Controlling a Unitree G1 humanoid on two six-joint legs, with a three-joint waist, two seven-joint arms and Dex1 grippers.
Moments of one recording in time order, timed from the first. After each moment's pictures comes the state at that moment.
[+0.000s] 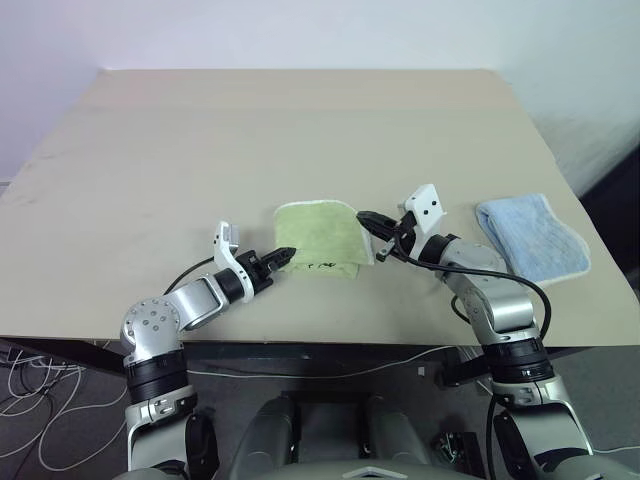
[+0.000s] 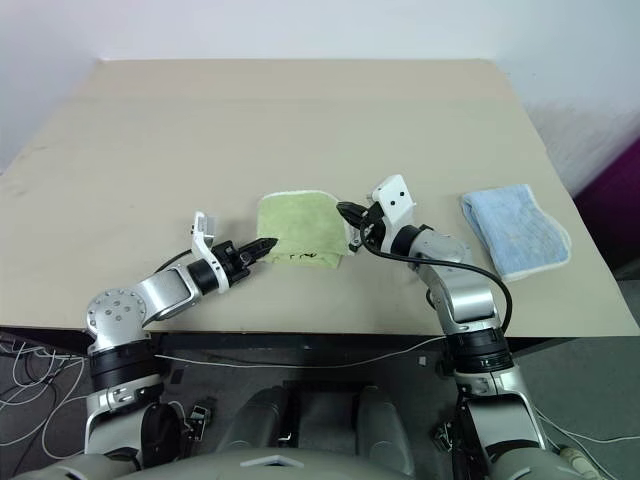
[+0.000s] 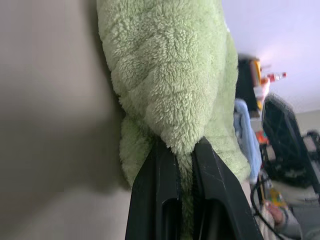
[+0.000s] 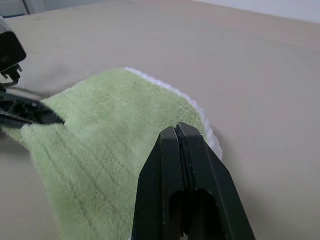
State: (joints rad) left arm -0.40 0.13 0.46 0.00 -1.06 1.20 -0.14; right arm -0.45 -0.36 0.05 -0.02 0.26 0.38 0.67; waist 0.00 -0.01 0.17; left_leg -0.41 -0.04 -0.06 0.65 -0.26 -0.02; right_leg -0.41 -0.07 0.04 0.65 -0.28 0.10
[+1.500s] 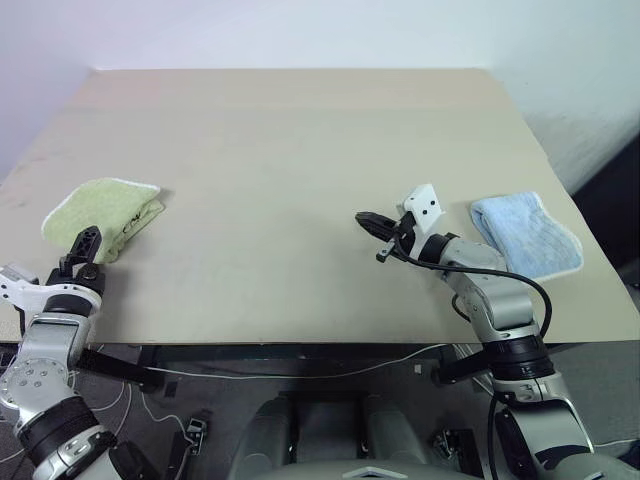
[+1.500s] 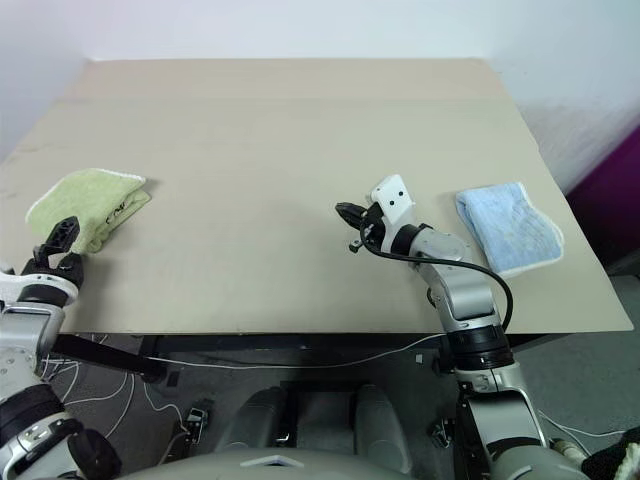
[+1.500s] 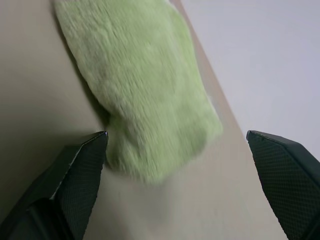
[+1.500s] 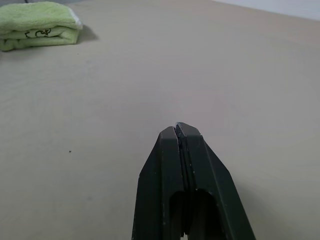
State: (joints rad) left arm -0.20 0.36 0.85 0.12 -1.17 0.69 -0.07; right arm -0.46 -0.36 0.06 0.01 0.26 0.37 0.70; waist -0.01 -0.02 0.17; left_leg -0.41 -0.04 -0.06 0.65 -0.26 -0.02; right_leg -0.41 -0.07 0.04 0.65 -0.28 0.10
